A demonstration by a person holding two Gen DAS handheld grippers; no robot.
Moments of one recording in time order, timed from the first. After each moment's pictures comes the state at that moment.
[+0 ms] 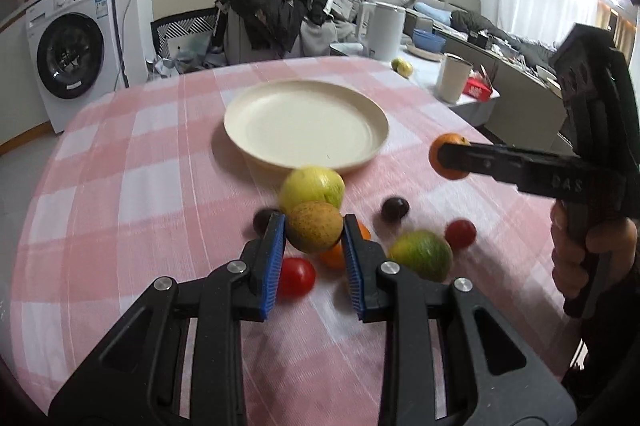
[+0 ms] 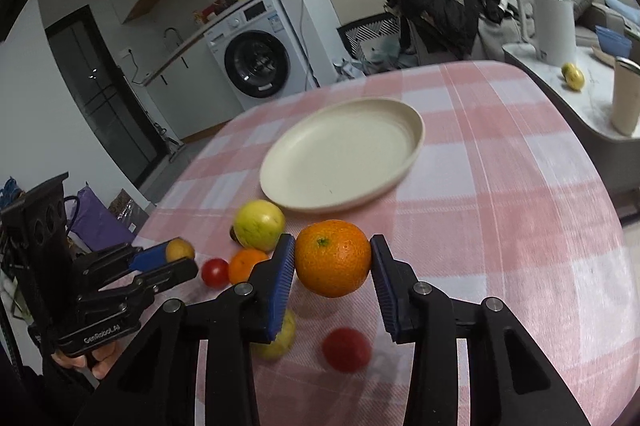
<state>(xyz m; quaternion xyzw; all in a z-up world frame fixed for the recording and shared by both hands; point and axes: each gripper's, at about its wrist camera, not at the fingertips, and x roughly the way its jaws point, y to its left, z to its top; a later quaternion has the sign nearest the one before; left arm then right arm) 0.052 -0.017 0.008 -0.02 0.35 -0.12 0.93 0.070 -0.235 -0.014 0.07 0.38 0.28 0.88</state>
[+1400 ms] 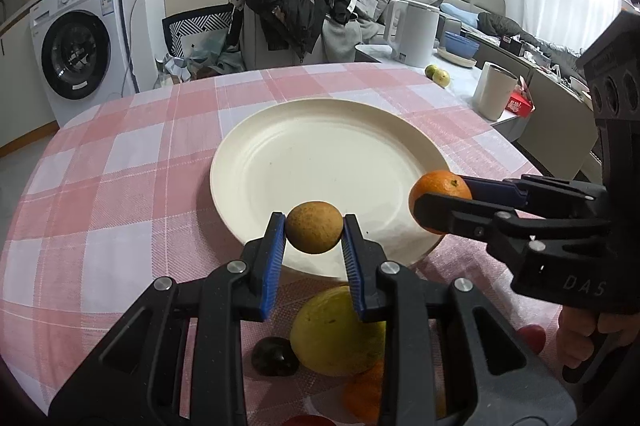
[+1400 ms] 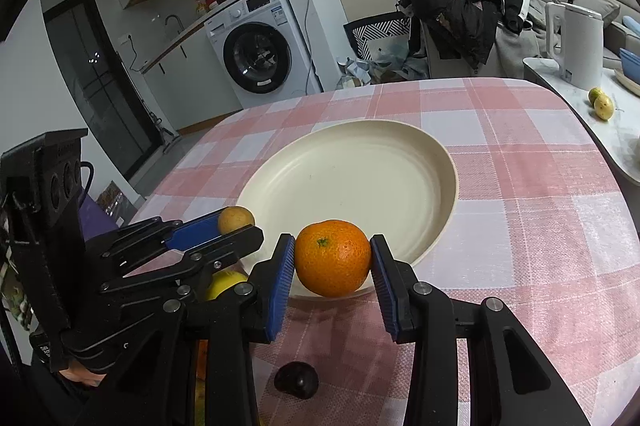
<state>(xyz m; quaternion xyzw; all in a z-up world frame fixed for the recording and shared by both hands) 0.183 -0.030 -0.031 -0.01 0.36 -0.08 0.93 0.153 -0.192 -0.028 0.04 0.38 0.28 0.88</state>
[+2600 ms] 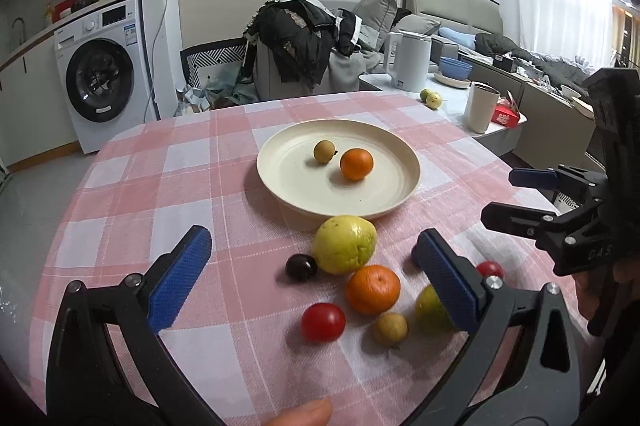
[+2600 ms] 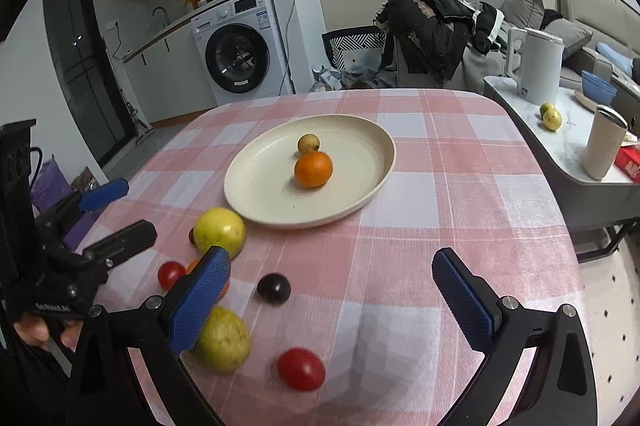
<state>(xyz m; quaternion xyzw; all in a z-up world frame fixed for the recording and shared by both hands) 0.050 -0.015 0.018 0.01 0.29 -0.06 0.95 0.072 -0.230 -0.008 -0.01 0.36 0.23 0.90</state>
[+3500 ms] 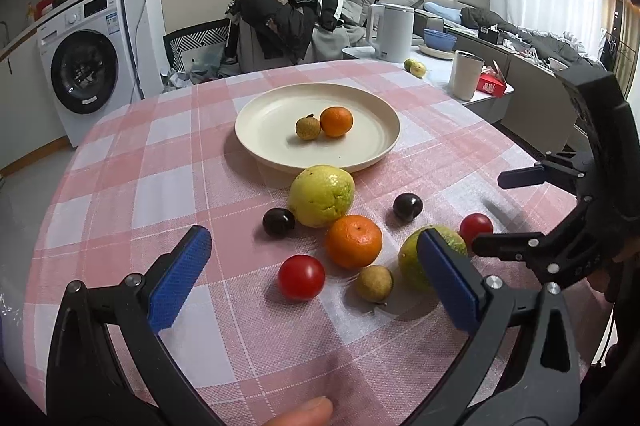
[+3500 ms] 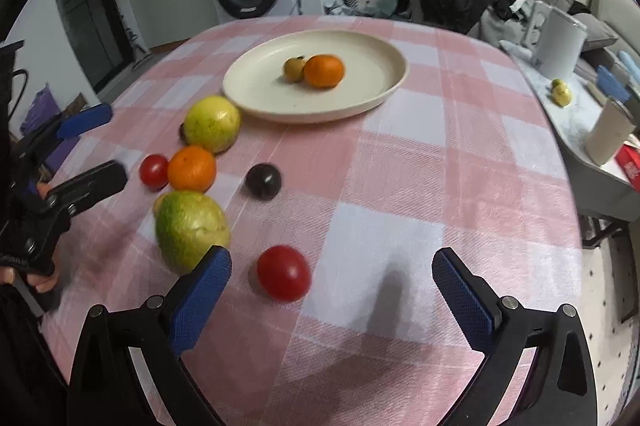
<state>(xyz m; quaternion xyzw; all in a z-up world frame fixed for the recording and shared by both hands) 0.042 -0.033 -0.001 0.02 0.34 -0.08 0.94 0.050 -0.228 -0.042 -0.09 0.46 0.24 0.85</state>
